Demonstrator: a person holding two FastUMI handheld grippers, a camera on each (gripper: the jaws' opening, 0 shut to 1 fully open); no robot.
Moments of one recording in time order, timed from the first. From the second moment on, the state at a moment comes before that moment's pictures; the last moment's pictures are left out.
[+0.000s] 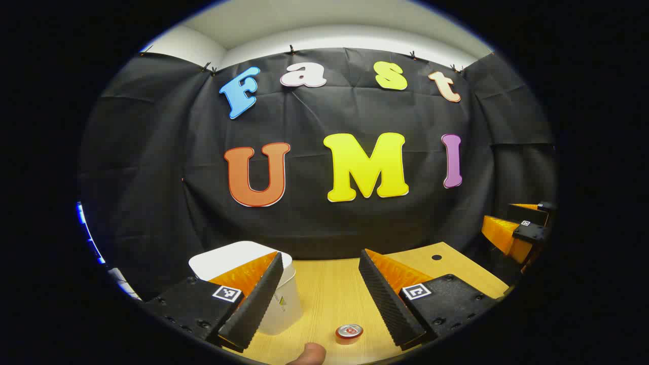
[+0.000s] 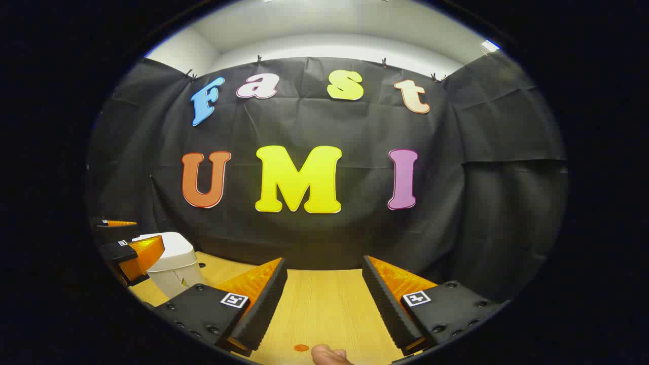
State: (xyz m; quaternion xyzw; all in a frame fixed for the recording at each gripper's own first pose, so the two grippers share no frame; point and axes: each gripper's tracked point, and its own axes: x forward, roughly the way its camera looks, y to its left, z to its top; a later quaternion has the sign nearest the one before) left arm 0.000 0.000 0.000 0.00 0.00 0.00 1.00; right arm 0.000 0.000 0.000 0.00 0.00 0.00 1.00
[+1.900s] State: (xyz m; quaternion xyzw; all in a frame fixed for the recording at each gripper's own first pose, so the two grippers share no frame) left arm 0.020 0.009 -0.031 -0.01 0.05 0.00 1.00; right arm 0.013 0.003 -0.013 -0.02 0.01 0.00 1.00
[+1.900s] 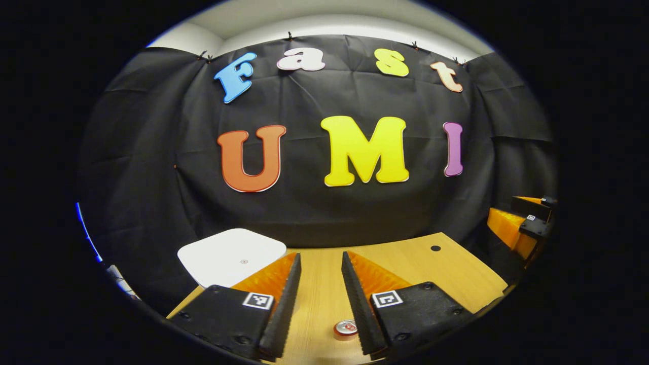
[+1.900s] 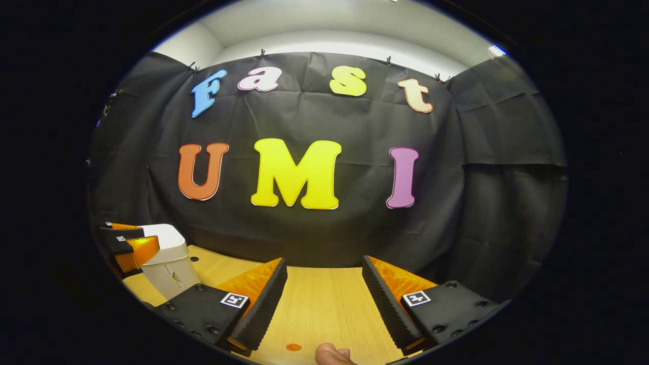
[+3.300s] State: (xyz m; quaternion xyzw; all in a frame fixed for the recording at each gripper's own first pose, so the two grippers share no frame) left arm 0.108 0.142 -0.090 -0.05 0.15 0.14 0.98; right arm 0.053 0.077 -0.072 -0.07 0.10 0.06 0.99
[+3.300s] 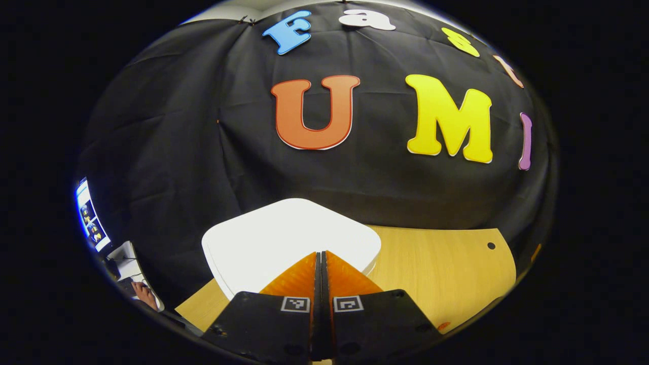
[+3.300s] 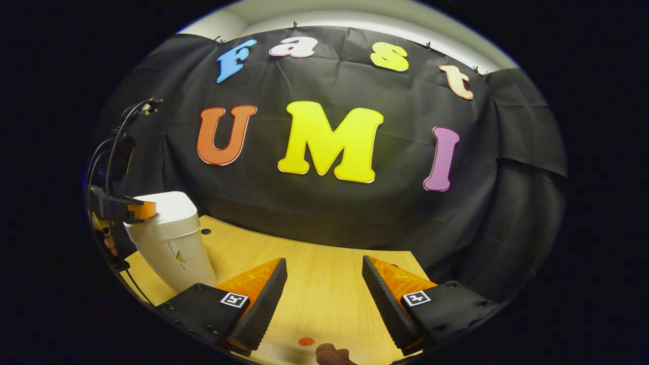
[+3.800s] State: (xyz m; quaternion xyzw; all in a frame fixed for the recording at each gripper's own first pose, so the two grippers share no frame) left arm 0.113 0.146 -0.102 -0.08 0.17 0.15 0.97; right arm 0.050 0.084 -0.091 -0.06 0.13 0.07 0.99
